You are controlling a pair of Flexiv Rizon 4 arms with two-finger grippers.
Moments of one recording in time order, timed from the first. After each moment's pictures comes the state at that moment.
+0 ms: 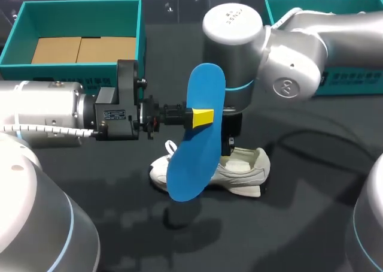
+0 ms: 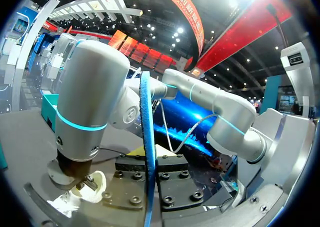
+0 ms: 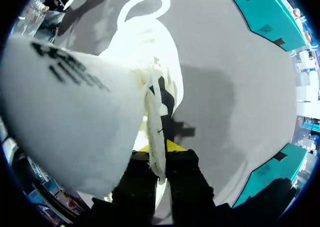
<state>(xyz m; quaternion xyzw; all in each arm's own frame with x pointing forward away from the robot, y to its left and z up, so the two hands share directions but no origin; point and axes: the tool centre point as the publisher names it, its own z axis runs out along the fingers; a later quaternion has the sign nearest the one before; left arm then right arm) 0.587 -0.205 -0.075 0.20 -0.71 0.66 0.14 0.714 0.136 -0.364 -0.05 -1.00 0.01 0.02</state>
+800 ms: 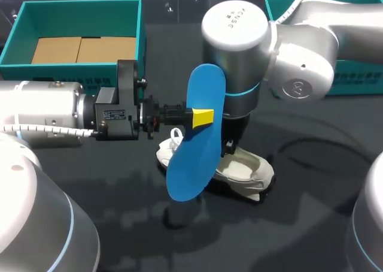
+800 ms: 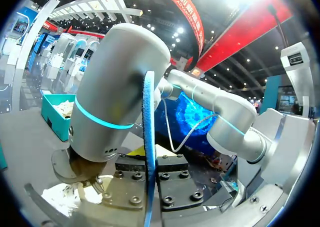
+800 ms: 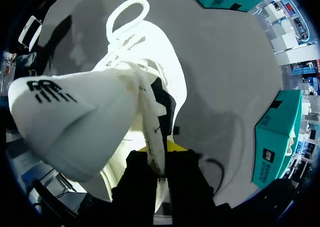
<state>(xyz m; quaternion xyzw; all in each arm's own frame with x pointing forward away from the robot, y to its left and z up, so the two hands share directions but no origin) 0.587 -0.205 -0.075 0.20 -0.71 0.66 0.14 0.695 0.129 -0.331 -0.23 -0.97 0.02 -0.04</state>
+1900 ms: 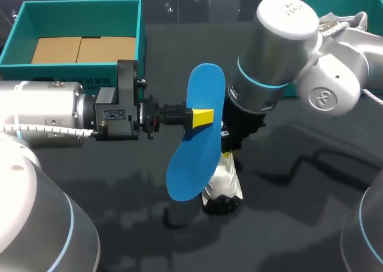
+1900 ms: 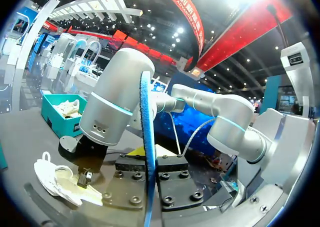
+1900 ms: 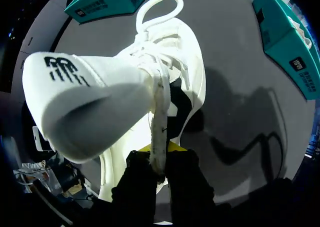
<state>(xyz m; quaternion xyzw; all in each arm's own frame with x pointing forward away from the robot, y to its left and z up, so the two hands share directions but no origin) 0.587 -0.205 -0.075 0.20 -0.71 0.66 0.14 0.688 0.147 -0.338 -0.56 -0.82 -0.09 0.07</state>
